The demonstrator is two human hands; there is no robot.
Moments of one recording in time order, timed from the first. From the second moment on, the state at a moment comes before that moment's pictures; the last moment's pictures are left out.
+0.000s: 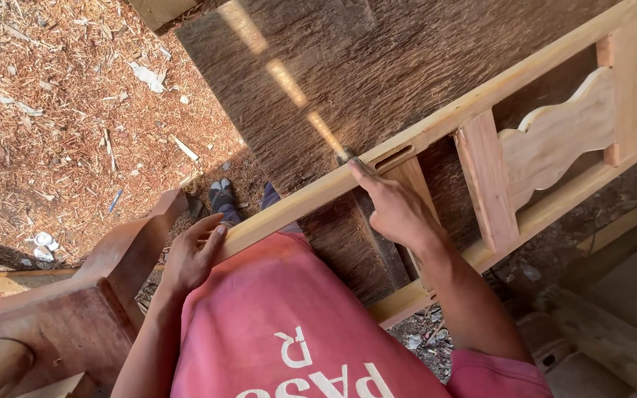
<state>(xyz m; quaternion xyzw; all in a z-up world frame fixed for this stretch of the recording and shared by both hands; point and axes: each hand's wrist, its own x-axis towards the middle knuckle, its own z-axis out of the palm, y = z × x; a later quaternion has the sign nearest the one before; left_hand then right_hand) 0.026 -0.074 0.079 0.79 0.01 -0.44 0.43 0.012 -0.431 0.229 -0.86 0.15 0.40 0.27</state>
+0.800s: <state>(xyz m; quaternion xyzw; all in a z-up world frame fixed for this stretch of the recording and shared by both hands) 0.028 -0.076 0.085 0.78 0.02 -0.43 0.46 0.026 -0.423 0.192 -0.88 0.13 0.40 0.23</state>
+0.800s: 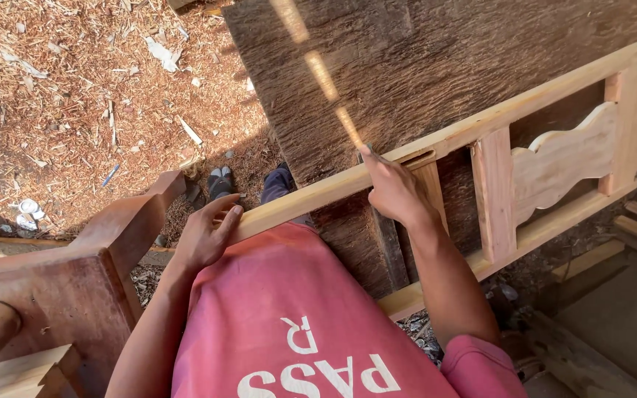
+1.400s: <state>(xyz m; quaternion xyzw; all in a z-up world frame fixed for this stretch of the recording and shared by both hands) 0.024 -0.071 0.074 0.77 0.00 -0.43 0.47 0.033 -0.395 0.205 -0.86 0.10 0.44 0.24</state>
